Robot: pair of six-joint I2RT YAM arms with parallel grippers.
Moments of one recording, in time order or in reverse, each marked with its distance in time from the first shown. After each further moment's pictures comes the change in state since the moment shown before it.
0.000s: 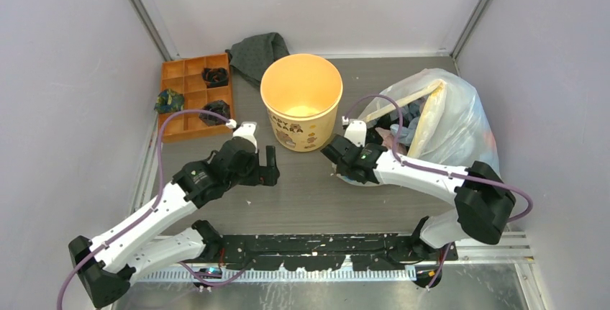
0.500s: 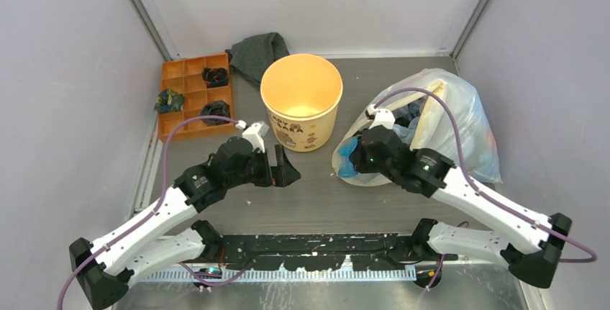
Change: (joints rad) left arm 0.003 -0.027 -0.082 0.239 0.300 -0.119; right arm 0.000 -0.406 0.069 -0.158 -0.143 -0.106
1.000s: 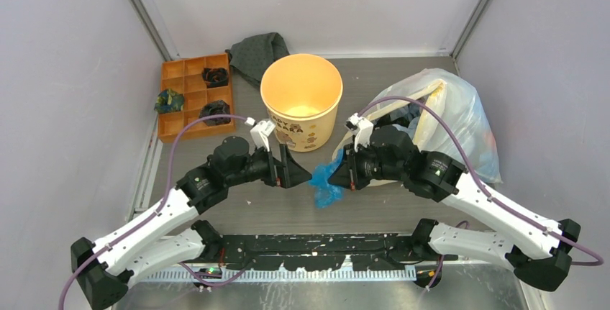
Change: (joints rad) left arm 0.000 -0.012 -0.040 0.258 0.225 -0.042; right arm 0.022 -0.097 0.048 0.049 -0.565 -0.122
